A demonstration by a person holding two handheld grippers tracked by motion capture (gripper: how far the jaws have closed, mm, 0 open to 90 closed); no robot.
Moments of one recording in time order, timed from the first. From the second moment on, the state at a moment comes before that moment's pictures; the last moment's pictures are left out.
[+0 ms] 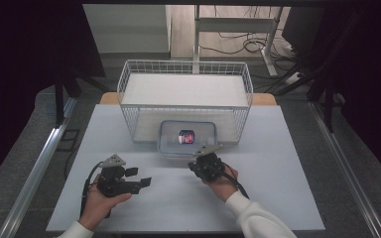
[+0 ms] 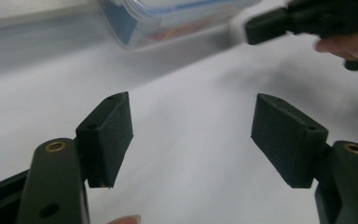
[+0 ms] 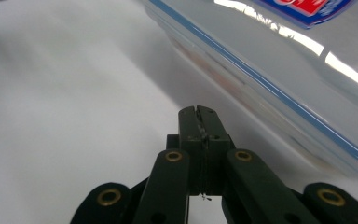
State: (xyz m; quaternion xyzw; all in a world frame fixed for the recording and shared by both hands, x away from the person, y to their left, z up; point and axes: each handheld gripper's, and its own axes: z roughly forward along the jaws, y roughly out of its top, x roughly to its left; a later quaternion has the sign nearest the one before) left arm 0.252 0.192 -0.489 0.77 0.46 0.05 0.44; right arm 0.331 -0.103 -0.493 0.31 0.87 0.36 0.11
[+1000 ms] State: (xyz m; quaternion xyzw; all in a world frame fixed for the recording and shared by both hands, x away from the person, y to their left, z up) left arm 0.259 0.201 -0.492 0.76 0.47 0.03 0.45; right arm 0.379 -0.078 -0.496 0.34 0.85 0.37 0.15
